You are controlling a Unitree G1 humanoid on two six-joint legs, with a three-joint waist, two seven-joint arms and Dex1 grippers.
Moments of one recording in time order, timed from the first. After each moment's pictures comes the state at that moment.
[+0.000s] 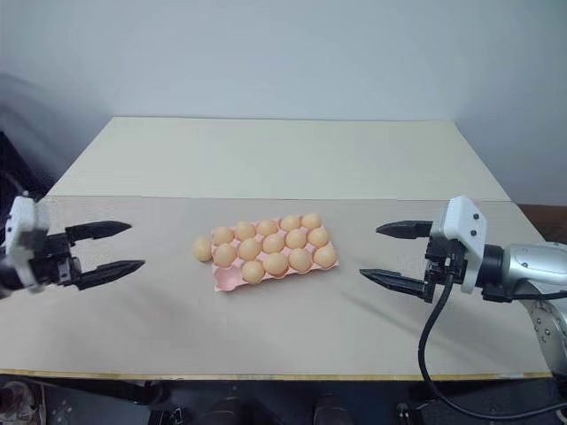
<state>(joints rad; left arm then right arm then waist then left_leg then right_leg) -0.09 0.94 0.50 -0.14 -0.59 0.44 -1.24 -0.18 -0.97 -0.32 -0.38 0.65 0.50 1.11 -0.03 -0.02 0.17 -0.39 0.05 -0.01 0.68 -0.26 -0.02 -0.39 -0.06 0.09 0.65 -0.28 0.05</state>
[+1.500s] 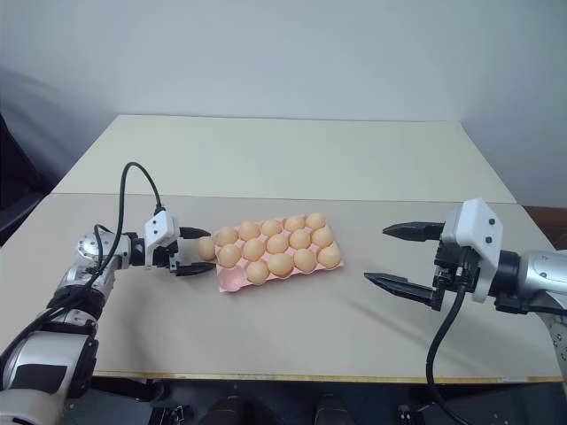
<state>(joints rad) -0.79 0.62 -0.06 1.02 -0.07 -0.36 -1.30 -0.08 -0.99 -0.45 -0.51 0.69 0.55 1.06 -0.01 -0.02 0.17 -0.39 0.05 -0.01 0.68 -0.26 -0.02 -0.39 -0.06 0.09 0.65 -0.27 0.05</state>
